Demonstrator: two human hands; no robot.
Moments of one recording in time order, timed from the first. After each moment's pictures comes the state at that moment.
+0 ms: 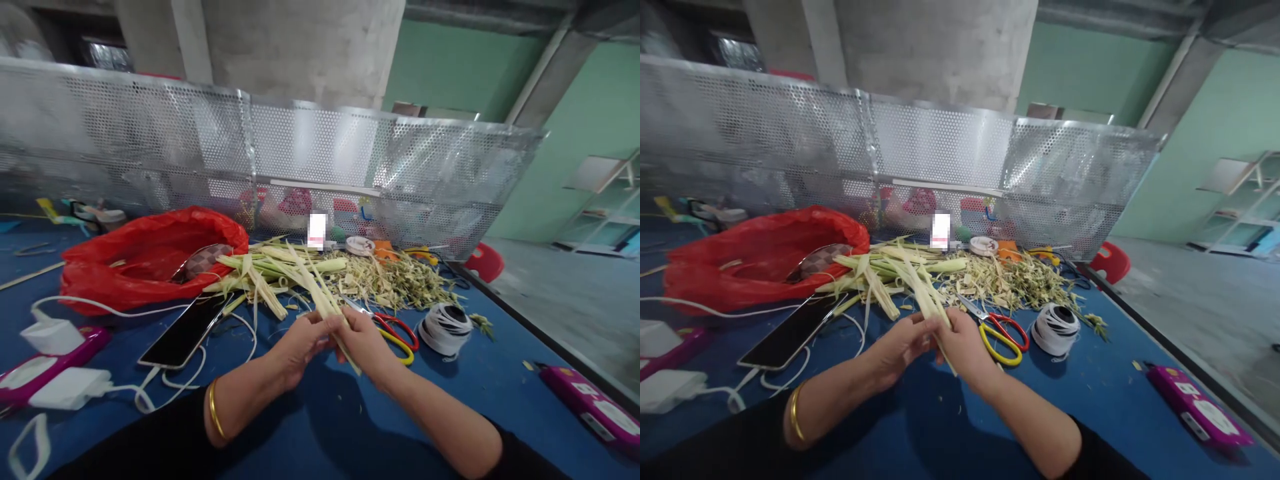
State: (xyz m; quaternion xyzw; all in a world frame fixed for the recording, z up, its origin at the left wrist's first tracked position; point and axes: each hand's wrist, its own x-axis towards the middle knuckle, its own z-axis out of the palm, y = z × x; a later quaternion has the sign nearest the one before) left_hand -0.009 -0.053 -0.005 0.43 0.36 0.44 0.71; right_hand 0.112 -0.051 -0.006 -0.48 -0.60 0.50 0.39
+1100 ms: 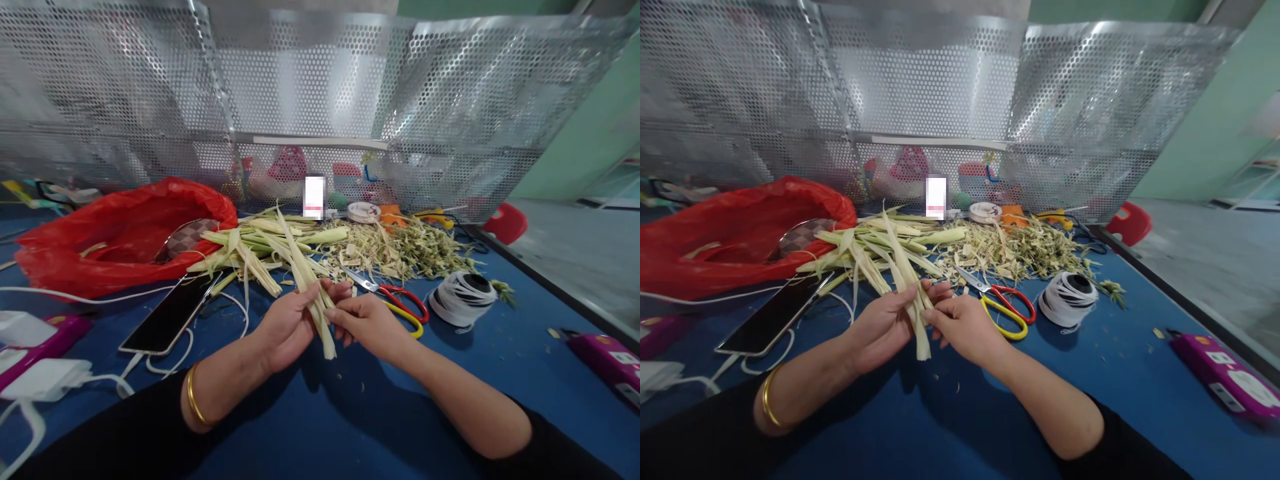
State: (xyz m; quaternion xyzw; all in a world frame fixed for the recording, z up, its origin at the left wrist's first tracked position) left_hand -0.011 -0.045 -0.002 0.26 0.29 0.46 0.80; right_hand 0.140 -0.045 -0.013 -0.48 -0.69 0.47 0.28
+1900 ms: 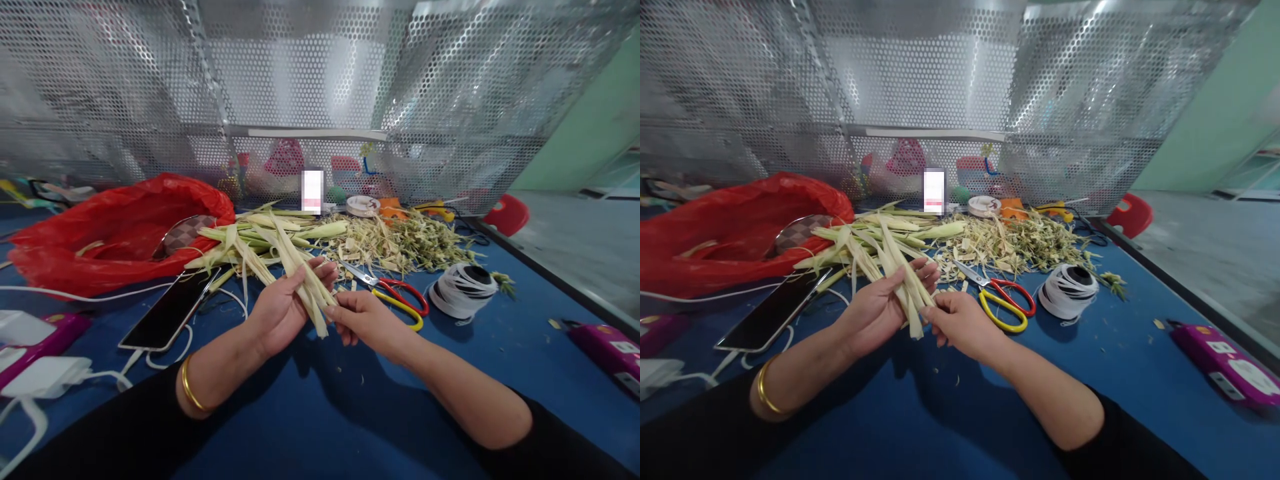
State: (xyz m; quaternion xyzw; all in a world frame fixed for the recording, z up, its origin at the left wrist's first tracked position) left_hand -0.016 -0.036 0.003 0.21 0.30 0.52 0.77; right_hand 0.135 -0.050 -0.011 -0.46 -0.61 0.58 0.28
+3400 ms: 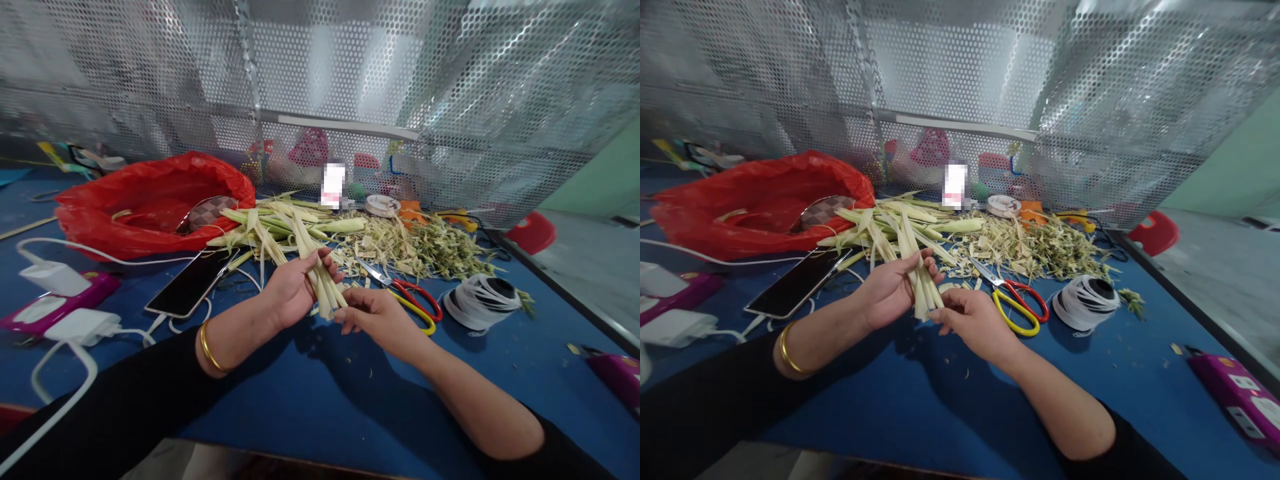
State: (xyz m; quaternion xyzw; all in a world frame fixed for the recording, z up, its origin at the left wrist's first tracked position) left_hand -0.023 -0.027 0.006 0.17 0.32 0.54 0.76; right_hand 0.136 -0.053 -0.009 -0.42 -0.68 0.53 0.28
